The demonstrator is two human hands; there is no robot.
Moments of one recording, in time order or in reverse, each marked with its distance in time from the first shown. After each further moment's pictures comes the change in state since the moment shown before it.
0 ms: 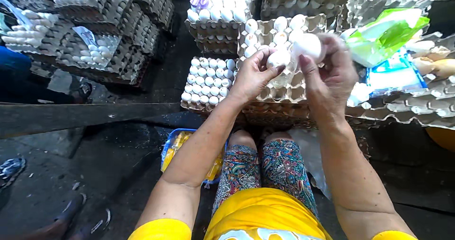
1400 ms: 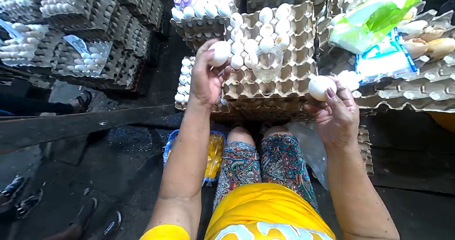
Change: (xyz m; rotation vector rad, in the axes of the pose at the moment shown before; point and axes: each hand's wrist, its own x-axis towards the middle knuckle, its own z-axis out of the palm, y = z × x) left_hand -0.017 -0.005 -0.041 -0.330 0.329 -0.093; right_hand -0.083 0.016 -0.068 0.654 0.129 0.659
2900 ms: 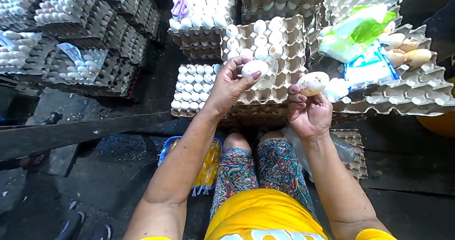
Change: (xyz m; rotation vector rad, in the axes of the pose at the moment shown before) left_hand -0.012 -0.006 0.033 0.243 -0.357 0.052; right_hand 0.025 0.009 0.035 0.977 -0.227 0.357
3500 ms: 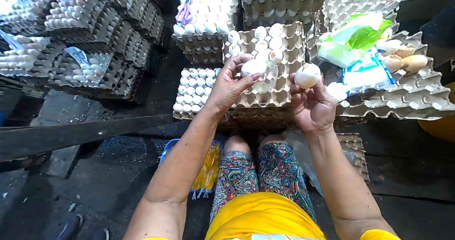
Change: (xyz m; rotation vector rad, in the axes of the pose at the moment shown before) left_hand 0.009 0.000 -0.004 -0.025 0.010 0.025; right_hand 0.009 -0.014 0.001 -0.426 -0.057 -0.122
